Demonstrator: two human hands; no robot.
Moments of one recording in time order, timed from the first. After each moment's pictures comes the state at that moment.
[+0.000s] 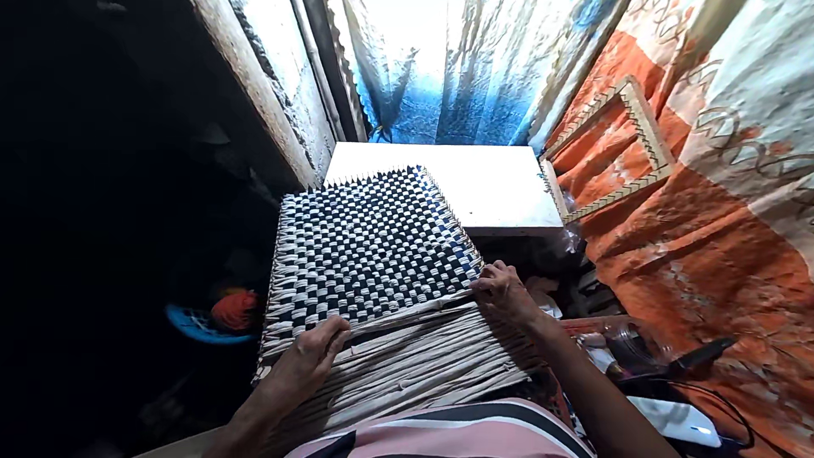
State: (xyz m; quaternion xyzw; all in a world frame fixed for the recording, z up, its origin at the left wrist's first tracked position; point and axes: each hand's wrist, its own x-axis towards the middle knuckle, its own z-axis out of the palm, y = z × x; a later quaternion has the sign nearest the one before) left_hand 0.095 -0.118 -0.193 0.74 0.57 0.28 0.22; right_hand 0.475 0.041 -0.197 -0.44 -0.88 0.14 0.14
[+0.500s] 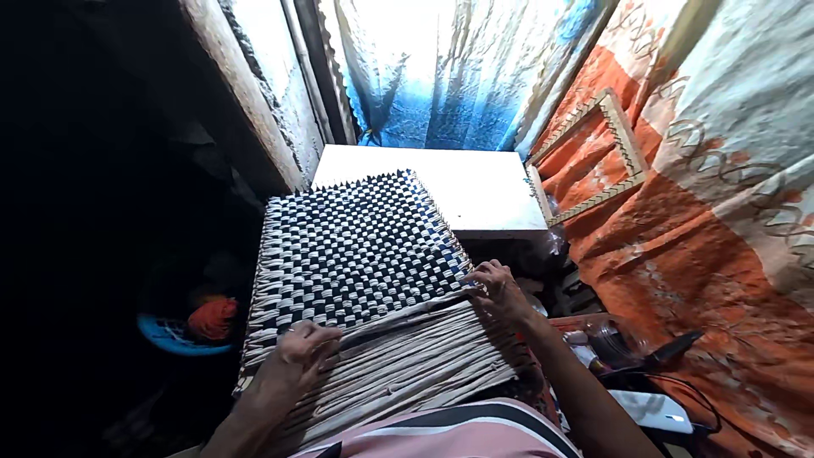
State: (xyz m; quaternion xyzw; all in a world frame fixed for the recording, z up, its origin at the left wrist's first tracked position) left_hand 0.090 -0.121 -0.207 0.75 0.59 0.26 0.16; right_hand 0.485 0.043 -0.190 -0.46 -0.86 0.17 0.16
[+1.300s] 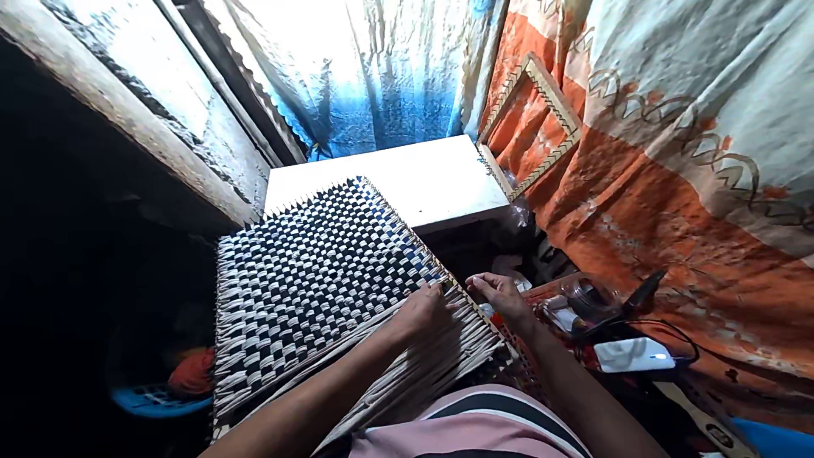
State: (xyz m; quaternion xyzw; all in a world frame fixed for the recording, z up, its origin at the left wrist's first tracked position) left_hand 0.322 0.007 -0.158 0.77 0.52 -0.03 0.37; right_hand 0.532 -0.010 -0.202 -0.58 -0.50 0.50 0.39
